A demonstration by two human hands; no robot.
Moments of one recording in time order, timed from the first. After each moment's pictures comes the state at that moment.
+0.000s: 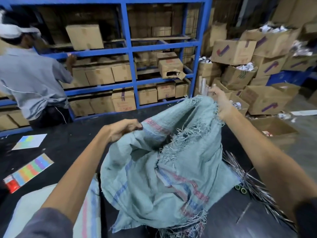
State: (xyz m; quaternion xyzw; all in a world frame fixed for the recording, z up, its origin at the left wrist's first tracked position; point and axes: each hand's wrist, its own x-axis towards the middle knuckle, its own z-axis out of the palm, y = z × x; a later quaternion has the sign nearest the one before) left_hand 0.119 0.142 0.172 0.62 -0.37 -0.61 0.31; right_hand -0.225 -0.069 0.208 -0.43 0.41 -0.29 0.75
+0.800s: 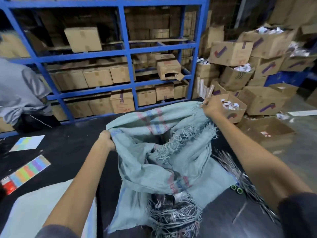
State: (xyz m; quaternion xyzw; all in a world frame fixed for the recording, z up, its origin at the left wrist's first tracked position) left_hand 0.118 0.153 0.133 0.59 0.04 -0.54 0.60; right_hand -0.216 -0.073 0.187 -0.68 0.65 -0.25 0.25
